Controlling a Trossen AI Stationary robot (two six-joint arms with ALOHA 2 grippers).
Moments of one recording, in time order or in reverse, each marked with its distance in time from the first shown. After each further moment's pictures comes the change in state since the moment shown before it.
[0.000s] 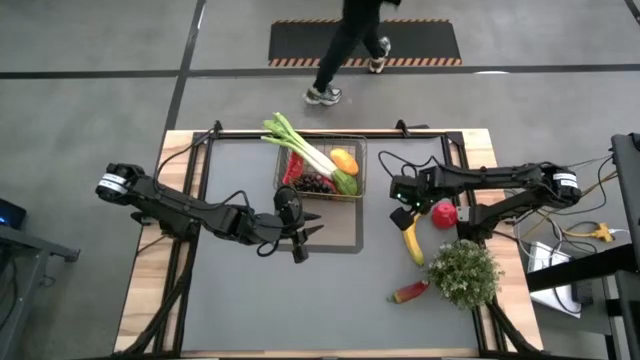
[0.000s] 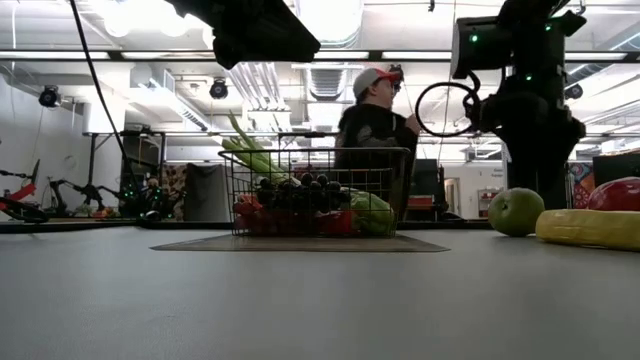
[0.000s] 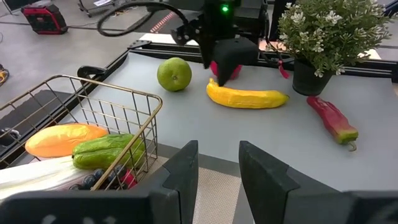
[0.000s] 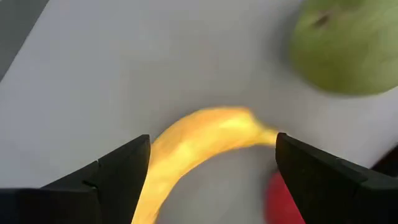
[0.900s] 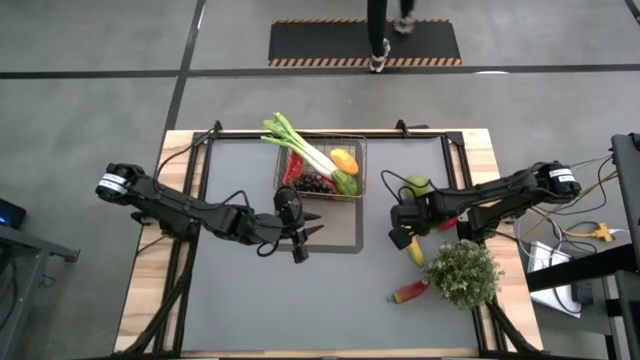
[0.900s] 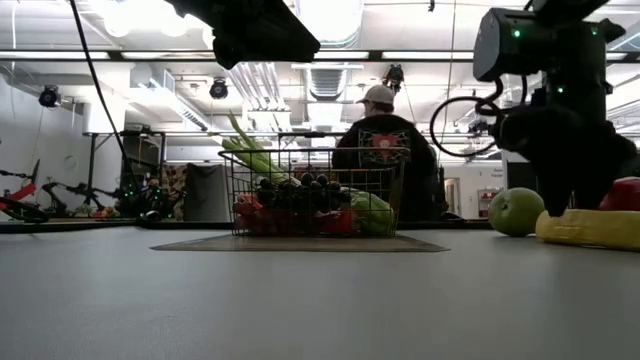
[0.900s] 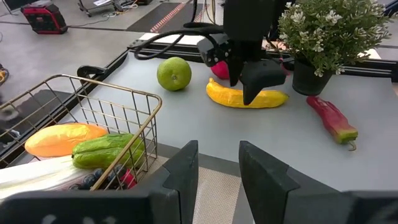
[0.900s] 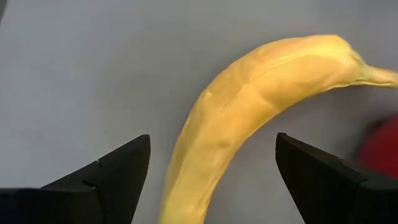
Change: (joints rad) left arm -0.001 0.000 0.000 -0.001 0.000 -0.002; right arm 0.246 0.012 -0.147 0.180 -0.032 0.362
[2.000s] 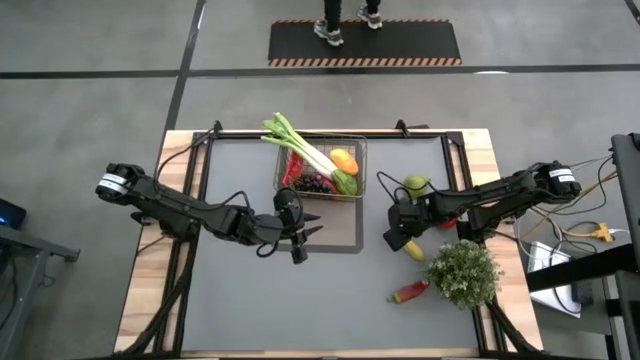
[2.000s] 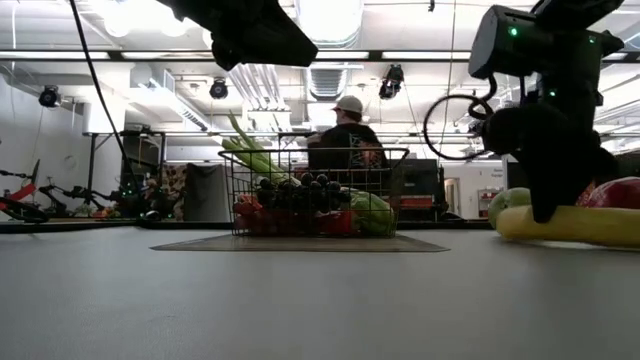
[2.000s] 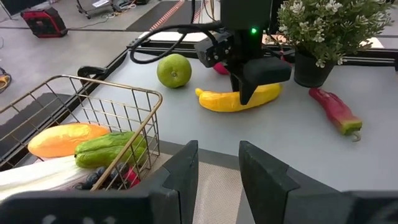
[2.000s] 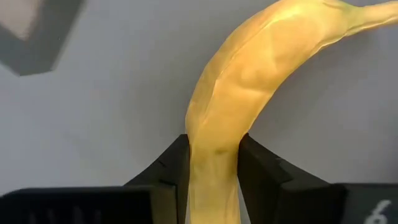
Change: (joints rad) left arm -0.002 0.000 -0.012 0.000 0.000 0.031; right arm 0.000 0.000 -0.038 0.177 -0.009 -0.044
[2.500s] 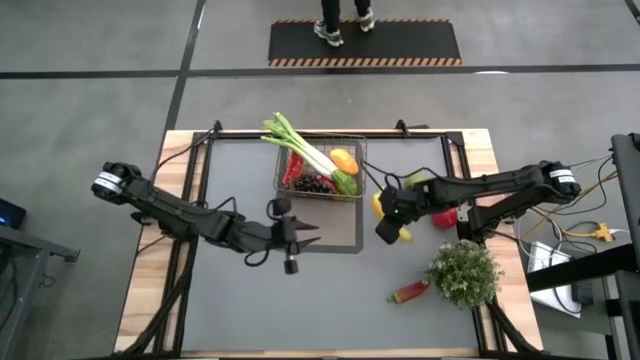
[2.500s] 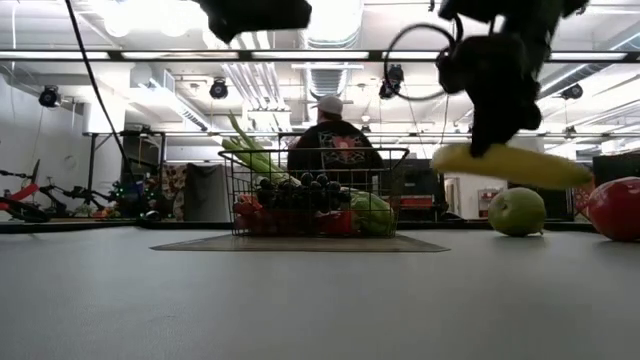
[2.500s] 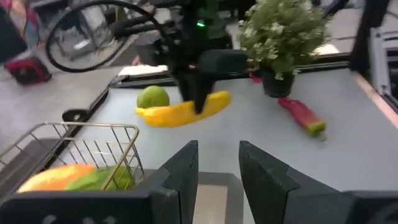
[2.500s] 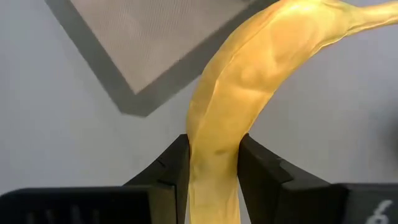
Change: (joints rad) left arm -0.075 -0.042 -0.025 0.090 0.001 0.156; right arm -0.043 -0.002 0.256 -0.092 0.083 -0.336
